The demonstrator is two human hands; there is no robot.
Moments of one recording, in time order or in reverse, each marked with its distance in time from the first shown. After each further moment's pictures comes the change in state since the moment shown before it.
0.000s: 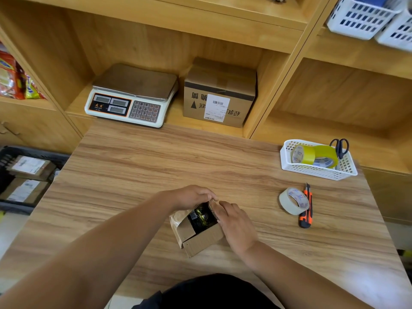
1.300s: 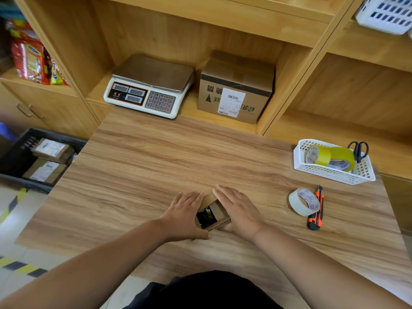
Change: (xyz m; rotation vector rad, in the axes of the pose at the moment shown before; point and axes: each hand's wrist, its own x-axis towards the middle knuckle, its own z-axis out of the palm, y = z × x) left_hand -0.056 -0.035 0.056 0.683 0.226 -0.061; right_hand 0.020 0.003 -0.032 0.072 -0.403 -0.125
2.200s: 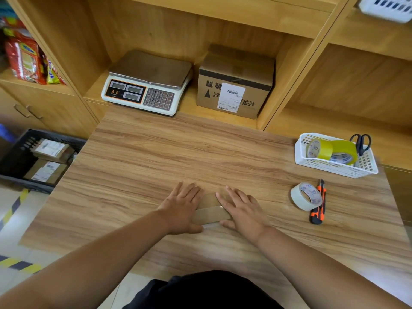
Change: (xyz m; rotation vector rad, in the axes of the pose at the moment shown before) left_hand 0.010 -0.017 -0.001 0.421 0.049 0.072; right_hand -0.004 0.006 0.018 -0.194 -0.073 0.112
